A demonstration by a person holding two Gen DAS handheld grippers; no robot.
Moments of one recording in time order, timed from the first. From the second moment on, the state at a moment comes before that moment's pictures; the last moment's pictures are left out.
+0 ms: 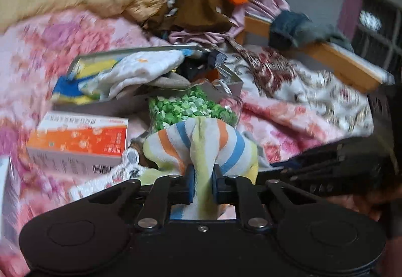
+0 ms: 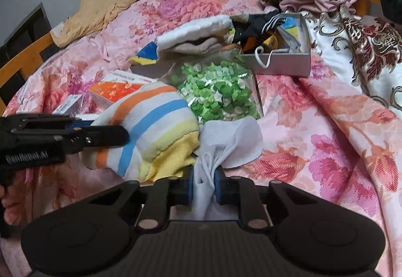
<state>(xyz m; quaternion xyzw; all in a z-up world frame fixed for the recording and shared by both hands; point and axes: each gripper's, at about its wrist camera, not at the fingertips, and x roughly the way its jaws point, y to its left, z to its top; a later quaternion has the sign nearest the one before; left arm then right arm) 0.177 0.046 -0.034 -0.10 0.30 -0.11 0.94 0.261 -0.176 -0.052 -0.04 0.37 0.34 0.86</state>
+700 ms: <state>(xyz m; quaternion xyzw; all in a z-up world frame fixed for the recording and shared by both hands) 0.118 0.069 0.017 -0.24 0.22 -0.06 0.94 0.234 -0.194 -0.017 0.02 0.26 0.36 0.90</state>
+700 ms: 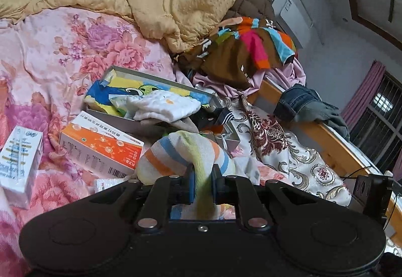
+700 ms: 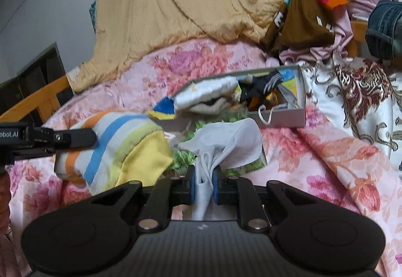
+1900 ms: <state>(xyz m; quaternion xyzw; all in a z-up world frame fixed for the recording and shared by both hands) 0.332 0.075 0.070 -0.23 0.14 -0.02 0.96 0.399 -0.177 0.011 0.10 0.14 0.31 0.94</state>
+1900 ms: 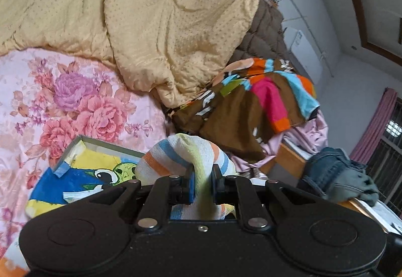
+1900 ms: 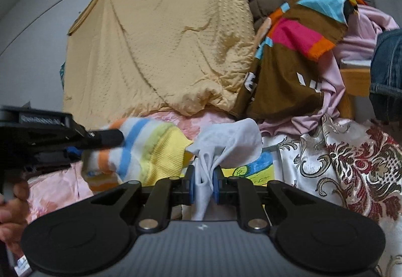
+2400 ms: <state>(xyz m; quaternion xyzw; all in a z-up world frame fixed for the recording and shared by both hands) 0.380 0.078 0.011 -0.20 0.24 0.03 0.95 0.437 -0.152 -0.017 0.07 0.21 0.27 0.94</state>
